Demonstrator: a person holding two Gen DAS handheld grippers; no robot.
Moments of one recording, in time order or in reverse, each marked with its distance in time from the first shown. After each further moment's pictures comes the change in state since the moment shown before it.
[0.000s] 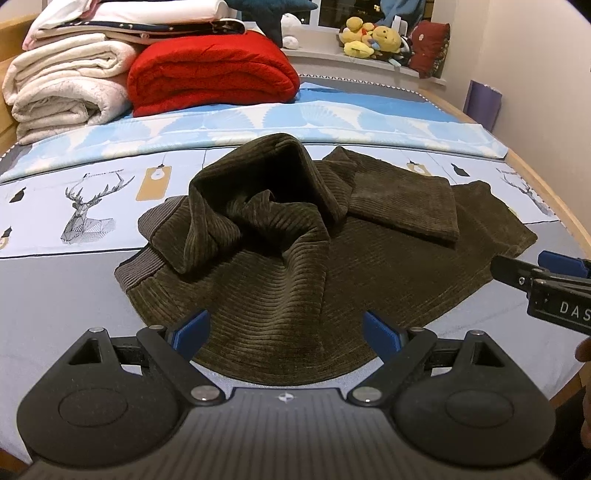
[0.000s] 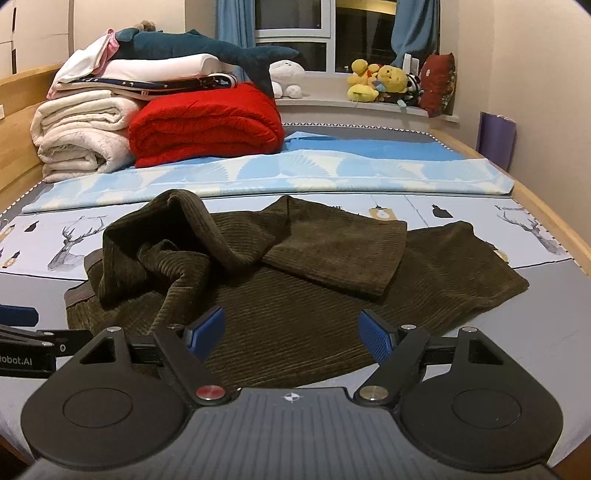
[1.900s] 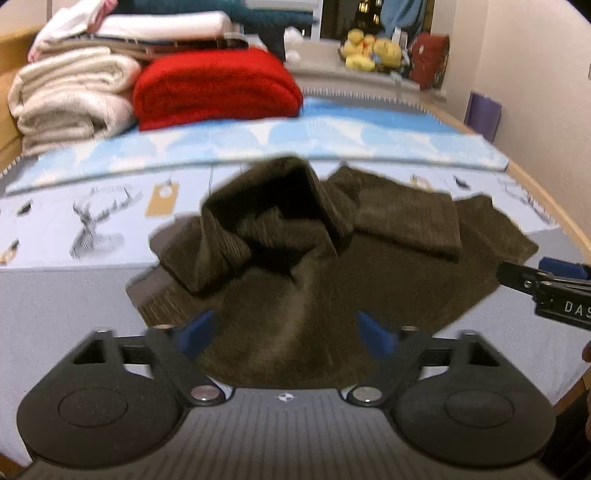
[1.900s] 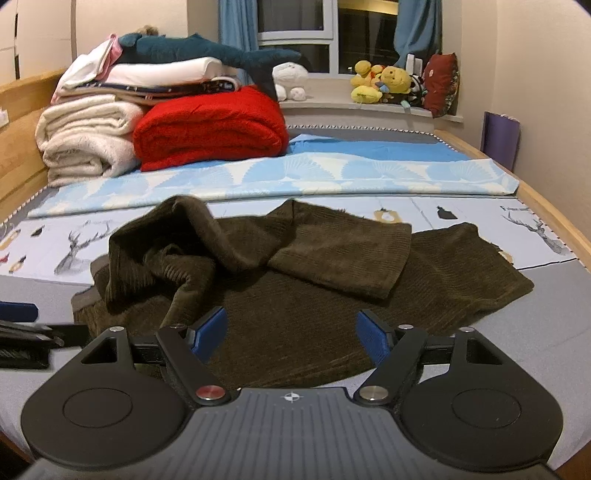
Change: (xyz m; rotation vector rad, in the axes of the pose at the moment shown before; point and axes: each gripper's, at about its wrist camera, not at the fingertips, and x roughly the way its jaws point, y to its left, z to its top) left arm -0.016 0.013 0.008 0.010 -0.068 0.010; right arm 0.035 -0.075 0.037 -0.049 -0.018 0.137
